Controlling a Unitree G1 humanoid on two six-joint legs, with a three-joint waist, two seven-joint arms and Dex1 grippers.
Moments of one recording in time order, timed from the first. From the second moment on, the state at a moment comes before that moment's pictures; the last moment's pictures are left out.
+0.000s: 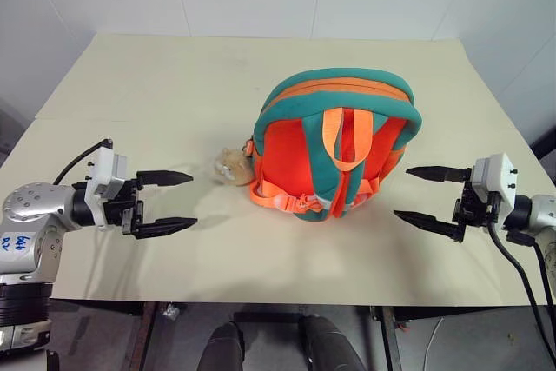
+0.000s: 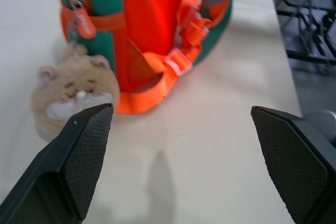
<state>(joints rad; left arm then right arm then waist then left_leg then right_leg) -0.31 0.81 0.26 0.03 -0.56 0.30 -1.28 -0.23 -0.81 -0.26 -0.03 0.49 0.18 1.14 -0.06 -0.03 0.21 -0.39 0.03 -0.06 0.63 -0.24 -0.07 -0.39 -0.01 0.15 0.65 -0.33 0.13</state>
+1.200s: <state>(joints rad) -0.25 0.33 0.31 0.07 -0.34 0.06 -0.40 -0.38 -0.34 -0.18 0.32 0.07 -0.11 0.27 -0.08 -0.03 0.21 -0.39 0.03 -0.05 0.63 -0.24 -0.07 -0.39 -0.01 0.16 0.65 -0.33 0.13</state>
